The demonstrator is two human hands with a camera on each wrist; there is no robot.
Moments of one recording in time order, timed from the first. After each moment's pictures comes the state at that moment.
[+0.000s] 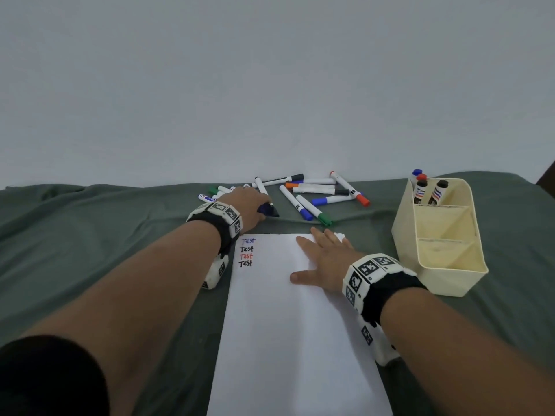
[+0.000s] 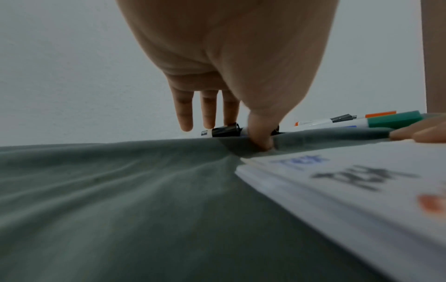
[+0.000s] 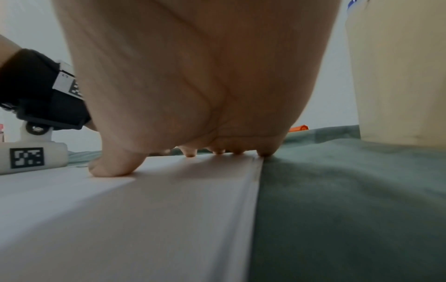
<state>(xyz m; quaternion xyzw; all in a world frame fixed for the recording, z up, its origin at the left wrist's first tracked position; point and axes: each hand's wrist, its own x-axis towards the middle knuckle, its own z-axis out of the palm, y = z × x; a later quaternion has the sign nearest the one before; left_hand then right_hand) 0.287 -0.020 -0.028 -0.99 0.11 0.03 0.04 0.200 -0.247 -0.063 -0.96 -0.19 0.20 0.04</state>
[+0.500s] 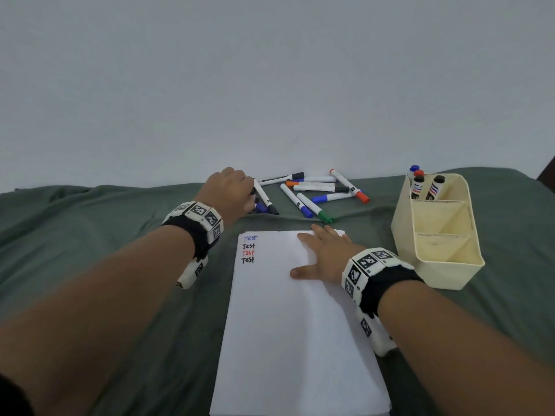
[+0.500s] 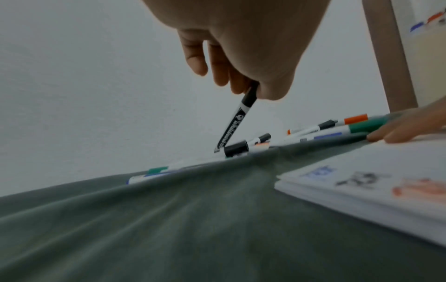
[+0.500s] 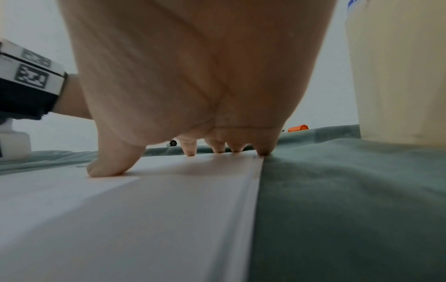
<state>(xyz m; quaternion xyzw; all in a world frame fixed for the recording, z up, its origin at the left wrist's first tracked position) 0.256 0.008 -0.013 -0.93 0.22 -0.27 0.06 0.199 -0.246 -0.057 -0.96 -0.18 0.19 0.07</state>
